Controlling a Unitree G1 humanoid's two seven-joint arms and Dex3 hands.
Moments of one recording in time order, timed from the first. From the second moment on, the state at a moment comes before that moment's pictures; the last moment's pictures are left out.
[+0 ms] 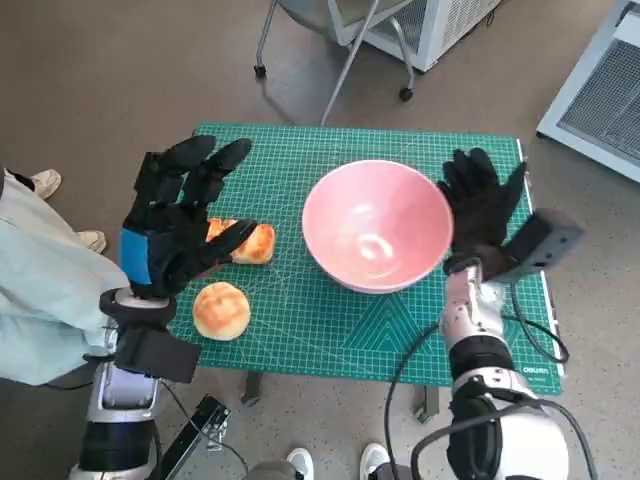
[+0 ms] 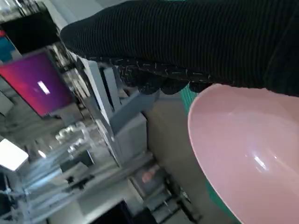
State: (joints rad) left arm -0.29 0.30 0.11 0.04 0.32 -0.43 0.11; right arm -0.96 -0.04 -0.47 1.31 0.29 -0.42 0.10
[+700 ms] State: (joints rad) left arm -0.27 0.53 0.14 0.06 0.35 -0.41 -0.02; right arm -0.97 -0.14 -0.33 1.27 0.11 -0.56 0.05
